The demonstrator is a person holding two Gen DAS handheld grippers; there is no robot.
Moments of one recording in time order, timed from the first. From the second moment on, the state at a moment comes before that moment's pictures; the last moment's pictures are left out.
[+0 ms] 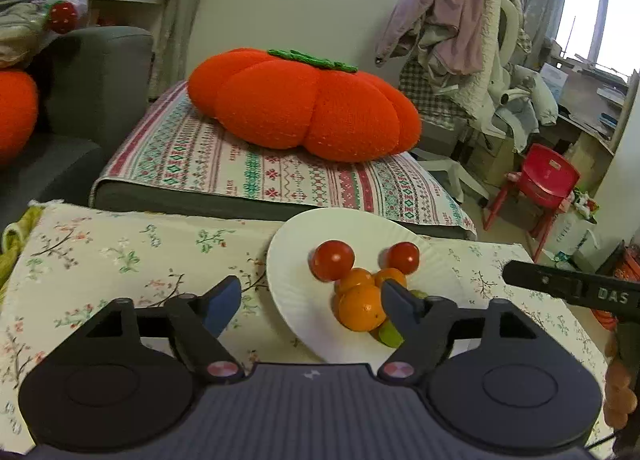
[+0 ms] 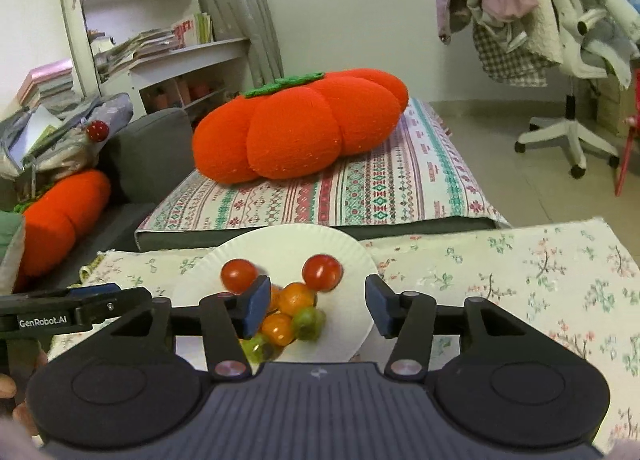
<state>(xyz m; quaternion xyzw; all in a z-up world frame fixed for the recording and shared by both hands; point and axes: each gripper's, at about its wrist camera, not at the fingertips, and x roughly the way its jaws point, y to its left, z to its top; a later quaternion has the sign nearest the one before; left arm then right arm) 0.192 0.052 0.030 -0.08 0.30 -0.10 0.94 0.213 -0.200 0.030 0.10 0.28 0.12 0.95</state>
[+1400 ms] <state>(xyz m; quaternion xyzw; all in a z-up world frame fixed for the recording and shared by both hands) 0.130 0.038 0.024 -0.04 0.36 -0.05 0.93 0.146 -0.173 0.033 0.04 0.31 0.20 0.93</state>
